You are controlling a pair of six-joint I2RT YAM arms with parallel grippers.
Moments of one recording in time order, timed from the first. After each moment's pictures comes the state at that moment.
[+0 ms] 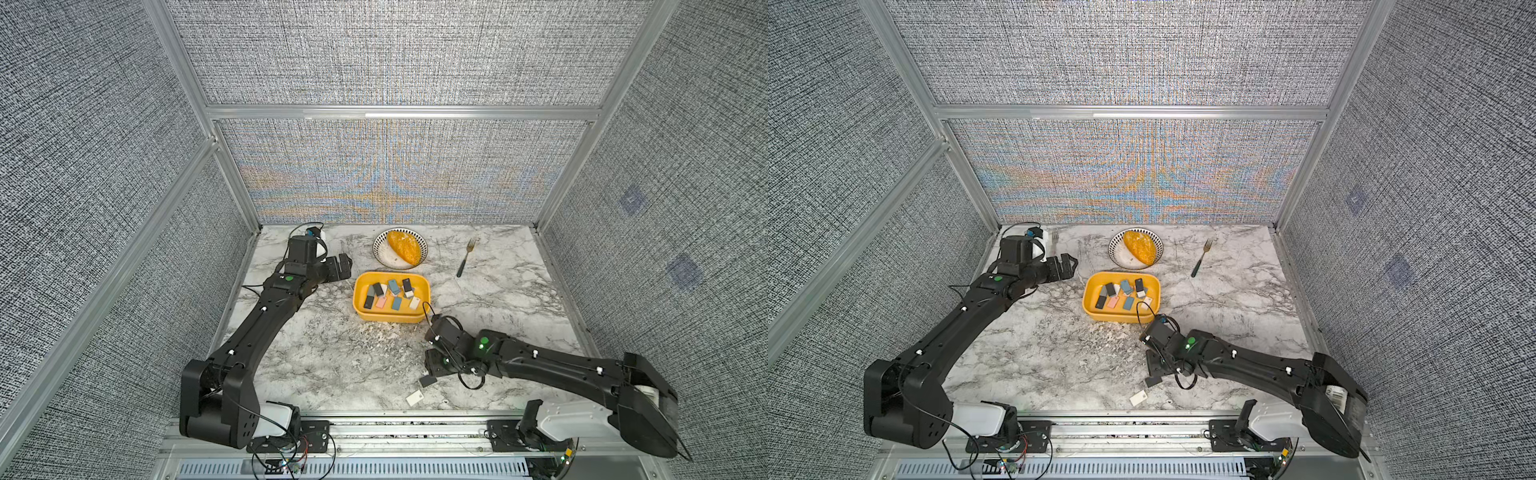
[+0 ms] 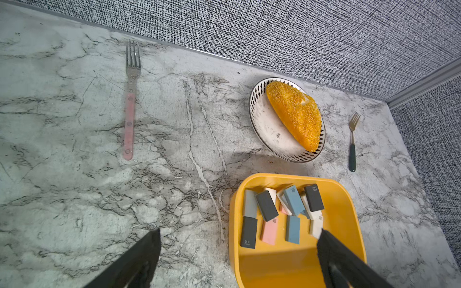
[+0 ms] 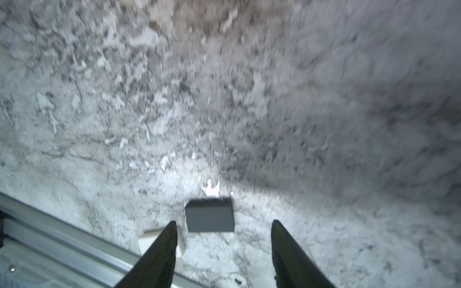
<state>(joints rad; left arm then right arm) -0.24 1.38 1.07 -0.36 0.18 -0.35 1.03 1.28 0.75 -0.67 0.08 0.80</state>
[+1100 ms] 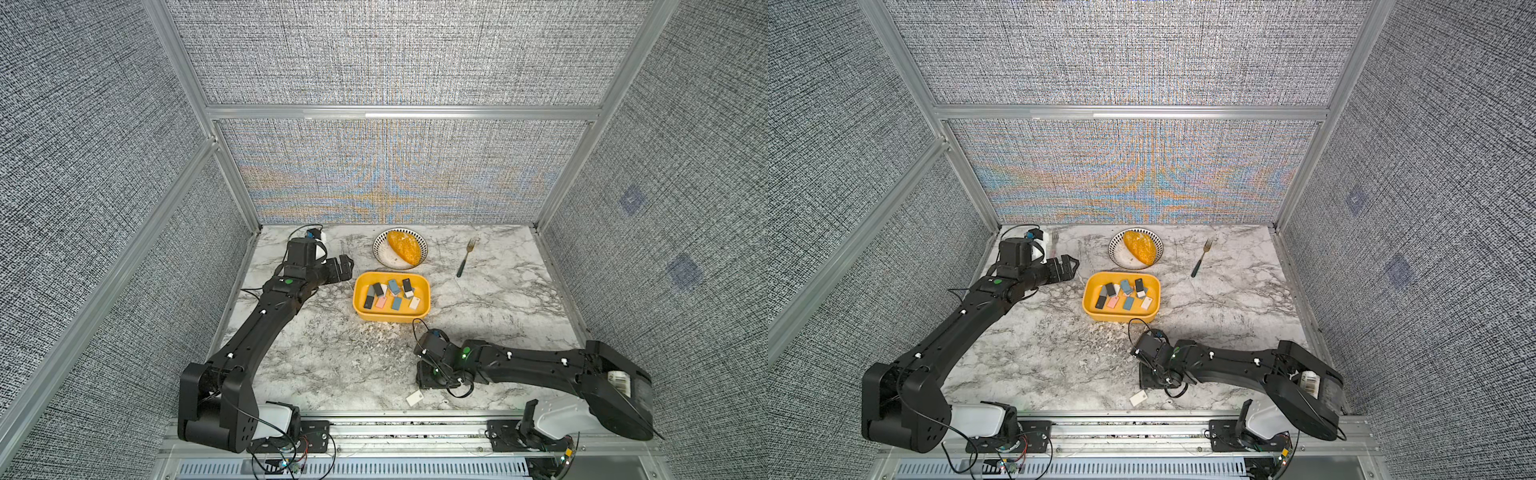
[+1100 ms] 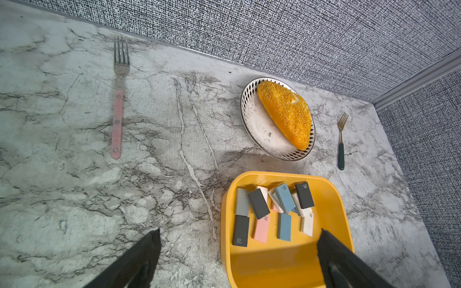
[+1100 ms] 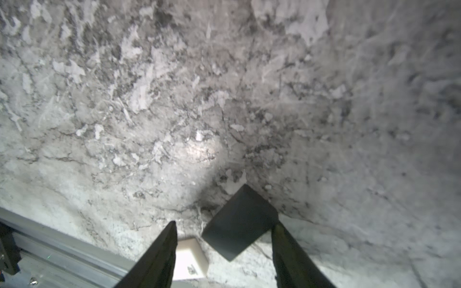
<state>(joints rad) -0.24 1.36 1.04 -0.33 0.21 -0.36 1.07 1.45 0.74 -0.53 0.01 0.97</state>
